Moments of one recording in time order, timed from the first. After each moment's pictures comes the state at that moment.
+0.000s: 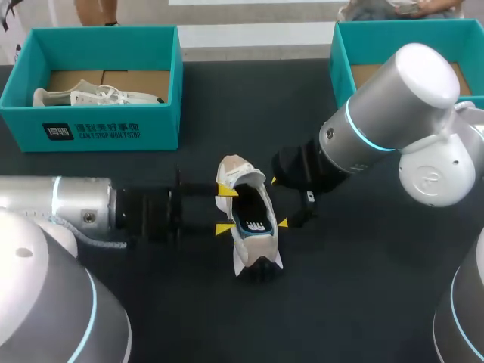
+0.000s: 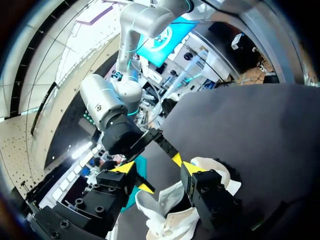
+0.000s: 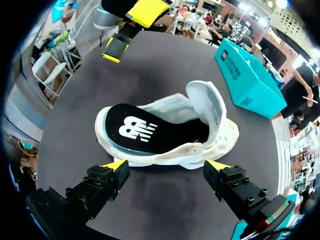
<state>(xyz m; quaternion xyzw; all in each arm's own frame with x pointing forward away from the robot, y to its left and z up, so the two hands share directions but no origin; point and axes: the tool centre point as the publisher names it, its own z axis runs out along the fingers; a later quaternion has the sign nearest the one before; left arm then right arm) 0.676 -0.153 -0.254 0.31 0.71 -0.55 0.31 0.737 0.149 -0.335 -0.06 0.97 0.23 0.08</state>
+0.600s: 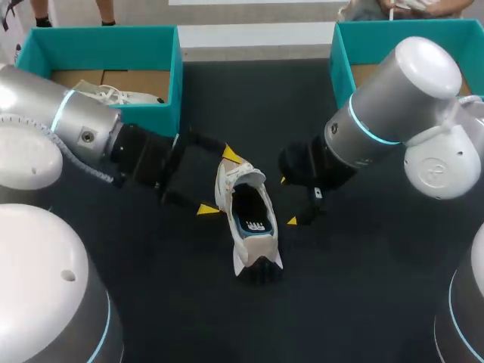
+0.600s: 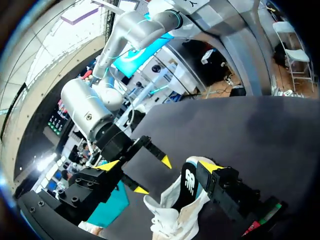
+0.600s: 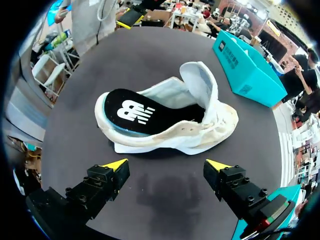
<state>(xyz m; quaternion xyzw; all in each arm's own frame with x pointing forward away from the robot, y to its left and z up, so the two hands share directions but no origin) 0.695 -0.148 -0.223 0.42 0.72 -0.52 0.16 0.744 0.122 -0.334 -0.04 0.98 0.20 0.06</state>
